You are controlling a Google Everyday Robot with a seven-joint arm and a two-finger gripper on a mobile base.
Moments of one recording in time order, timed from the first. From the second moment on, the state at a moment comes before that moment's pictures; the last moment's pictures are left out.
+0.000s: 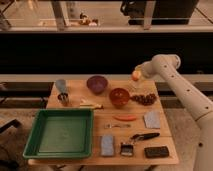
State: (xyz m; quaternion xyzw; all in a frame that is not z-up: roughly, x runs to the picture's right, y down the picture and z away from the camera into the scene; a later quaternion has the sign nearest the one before) arm 0.222 -0.103 0.887 -0.02 -0.13 -0.07 0.99
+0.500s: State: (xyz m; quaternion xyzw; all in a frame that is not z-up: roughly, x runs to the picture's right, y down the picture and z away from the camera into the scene) arm 0.234 -0.142 0.898 0.02 -0.11 -0.07 0.99
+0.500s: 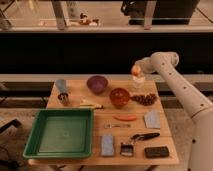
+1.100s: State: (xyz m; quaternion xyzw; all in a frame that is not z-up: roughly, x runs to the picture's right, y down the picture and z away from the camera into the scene) arm 0.247 -0.153 0.896 0.03 -0.09 -0.06 0.99
